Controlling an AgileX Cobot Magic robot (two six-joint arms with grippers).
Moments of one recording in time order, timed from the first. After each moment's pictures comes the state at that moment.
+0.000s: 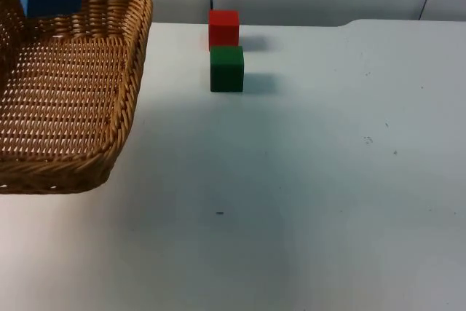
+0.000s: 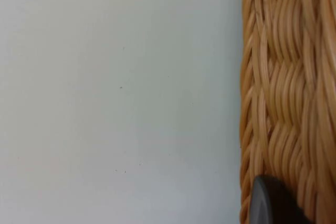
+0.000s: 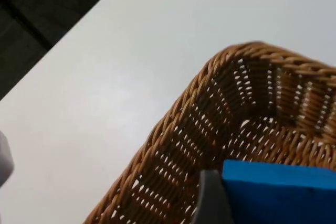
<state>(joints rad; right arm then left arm) 0.86 2.28 -2.13 0.02 0.57 0.26 0.36 1.58 -0.75 -0.88 0.82 0.88</state>
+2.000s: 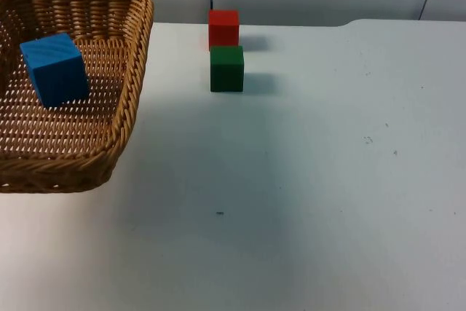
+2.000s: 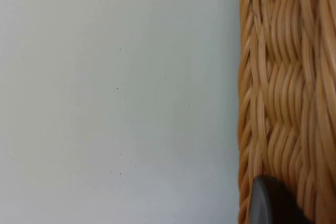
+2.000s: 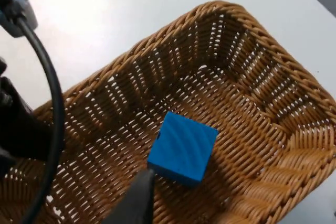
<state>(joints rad) 0.86 2.13 -2.25 -0.03 1.01 -0.11 0.36 1.59 -0.75 -0.90 0.82 0.87</state>
